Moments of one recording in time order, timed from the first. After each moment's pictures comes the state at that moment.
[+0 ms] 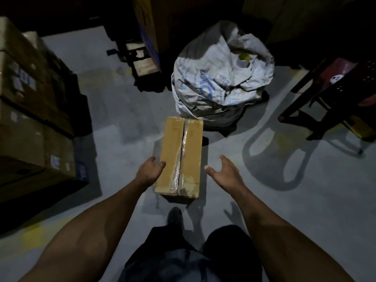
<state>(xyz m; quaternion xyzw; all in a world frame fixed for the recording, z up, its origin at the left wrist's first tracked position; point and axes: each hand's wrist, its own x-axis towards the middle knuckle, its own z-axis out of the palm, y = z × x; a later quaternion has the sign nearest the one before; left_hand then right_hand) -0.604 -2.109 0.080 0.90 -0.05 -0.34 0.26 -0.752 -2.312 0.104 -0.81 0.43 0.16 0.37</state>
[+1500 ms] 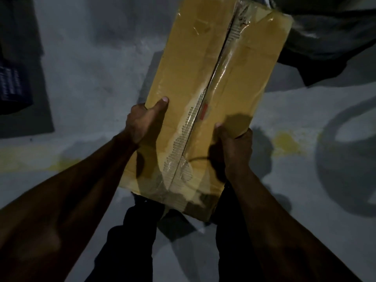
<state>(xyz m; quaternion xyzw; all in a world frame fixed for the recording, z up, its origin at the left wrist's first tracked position) -0.452 -2.164 -0.358 0.81 0.29 -0.35 0.38 -0.582 -2.357 -0.363 -0.60 0.58 0.08 0.55</state>
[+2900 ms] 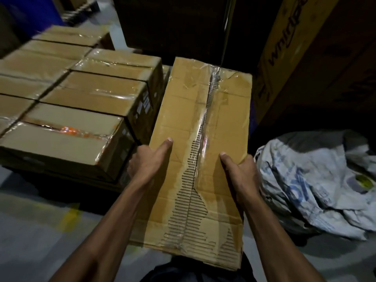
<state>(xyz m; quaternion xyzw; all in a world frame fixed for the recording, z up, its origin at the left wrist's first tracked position) -0.346 -1.969 0.260 0.86 0.30 -0.04 0.42 -0.360 -2.198 0.235 -0.83 0.28 0.00 0.48</state>
